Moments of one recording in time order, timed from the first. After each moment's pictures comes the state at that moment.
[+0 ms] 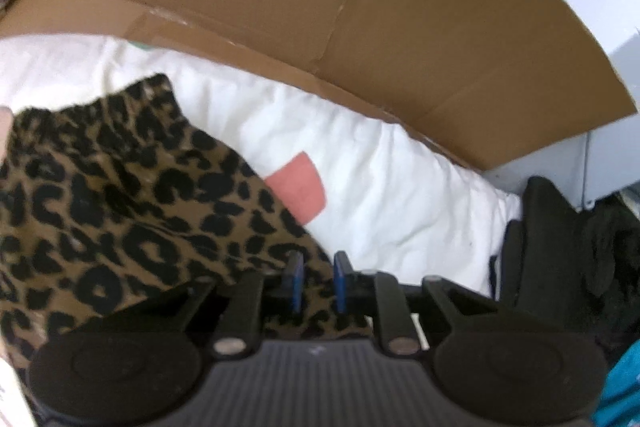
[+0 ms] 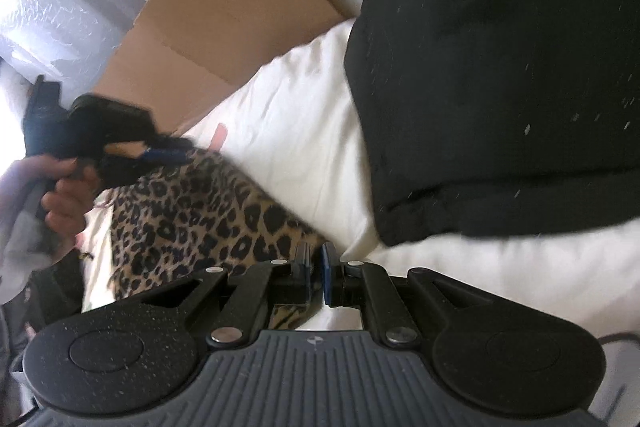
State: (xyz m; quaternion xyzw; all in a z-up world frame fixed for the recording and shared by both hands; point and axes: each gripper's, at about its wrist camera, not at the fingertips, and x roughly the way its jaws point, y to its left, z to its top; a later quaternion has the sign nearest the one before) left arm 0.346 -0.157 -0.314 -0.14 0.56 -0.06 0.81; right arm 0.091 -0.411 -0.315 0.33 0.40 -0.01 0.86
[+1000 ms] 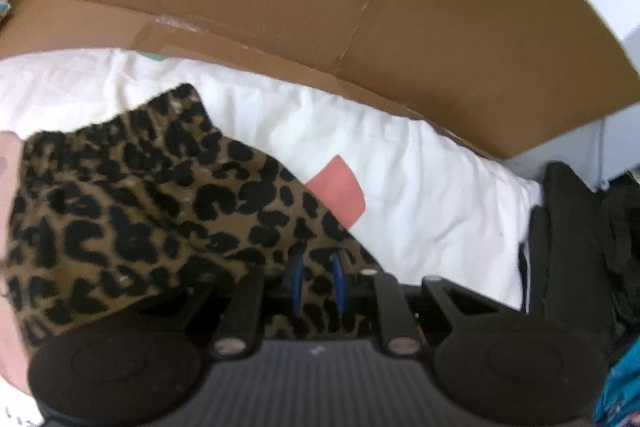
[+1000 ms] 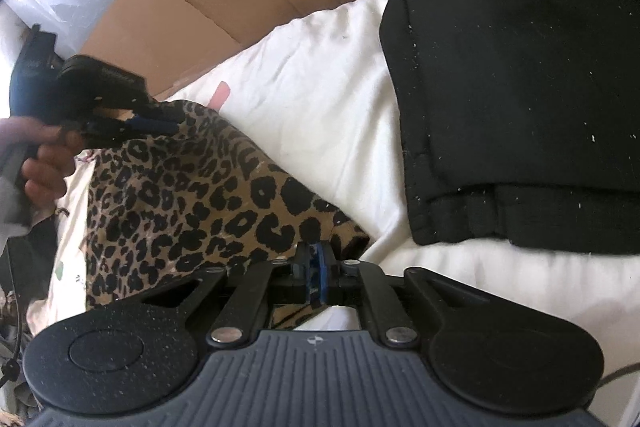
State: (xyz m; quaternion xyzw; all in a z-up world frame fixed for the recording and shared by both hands) left arm 0.339 -0.128 -0.310 -0.11 0.56 -0.09 0.81; right arm 0.116 -0.376 -0.331 0.28 0.43 0.02 0.86
